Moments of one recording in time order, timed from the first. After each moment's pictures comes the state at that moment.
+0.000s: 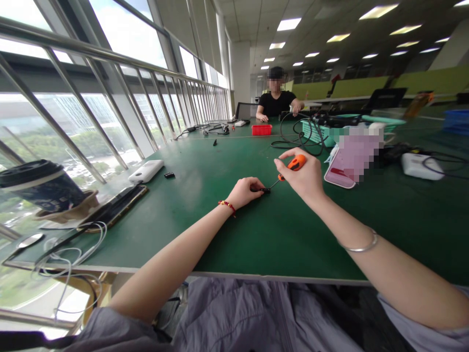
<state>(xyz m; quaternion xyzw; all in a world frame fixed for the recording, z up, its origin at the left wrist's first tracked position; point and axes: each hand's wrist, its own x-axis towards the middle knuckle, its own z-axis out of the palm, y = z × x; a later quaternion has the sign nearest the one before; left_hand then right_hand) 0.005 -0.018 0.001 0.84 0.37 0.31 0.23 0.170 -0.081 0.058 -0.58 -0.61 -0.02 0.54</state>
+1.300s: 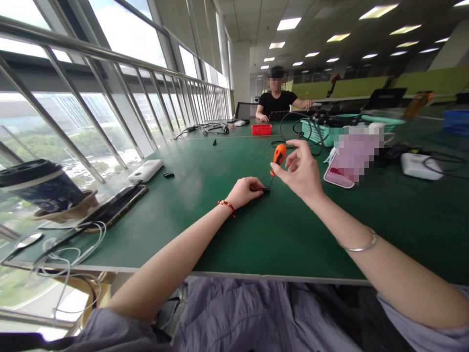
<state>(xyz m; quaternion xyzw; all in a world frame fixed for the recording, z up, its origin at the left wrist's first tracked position) 0.005 -0.018 0.001 0.84 0.37 0.31 0.25 0.172 -0.076 0.054 -0.53 -0.64 0.00 0.56</state>
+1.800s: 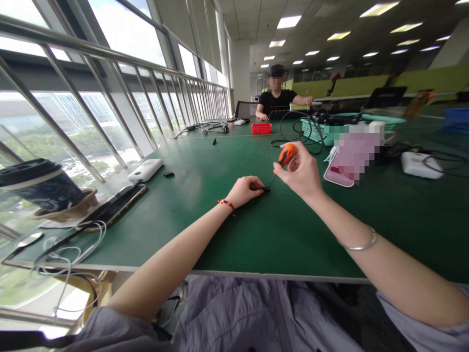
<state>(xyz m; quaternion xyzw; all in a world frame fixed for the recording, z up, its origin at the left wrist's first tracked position) 0.005 -0.018 0.001 0.84 0.37 0.32 0.26 0.171 -0.078 0.054 -0.53 -0.64 -0.01 0.56</state>
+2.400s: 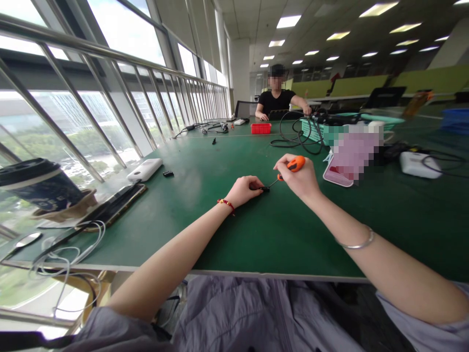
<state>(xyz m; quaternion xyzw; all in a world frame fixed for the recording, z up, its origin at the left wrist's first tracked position) 0.005 -0.015 0.000 0.84 0.37 0.31 0.25 0.171 -0.079 0.053 -0.55 -0.65 0.02 0.52</state>
